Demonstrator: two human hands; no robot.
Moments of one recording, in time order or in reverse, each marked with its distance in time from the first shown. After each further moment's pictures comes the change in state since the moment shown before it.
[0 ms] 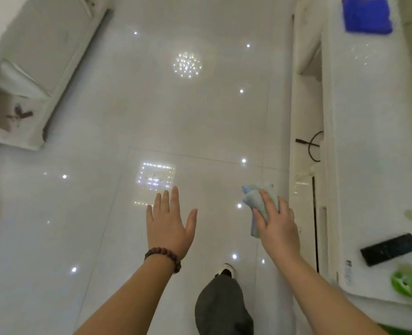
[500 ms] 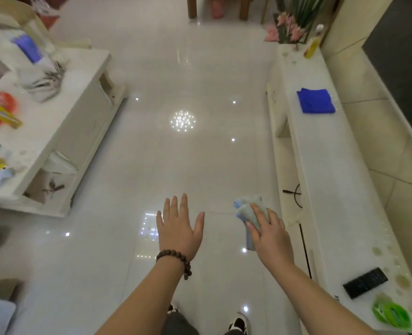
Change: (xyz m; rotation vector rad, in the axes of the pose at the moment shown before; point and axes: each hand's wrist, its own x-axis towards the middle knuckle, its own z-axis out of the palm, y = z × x) left_hand 0.012 0.044 -0.233 -0.106 0.158 0.118; right_hand 0.015 -0.143 -0.162 0.006 0.049 -0.043
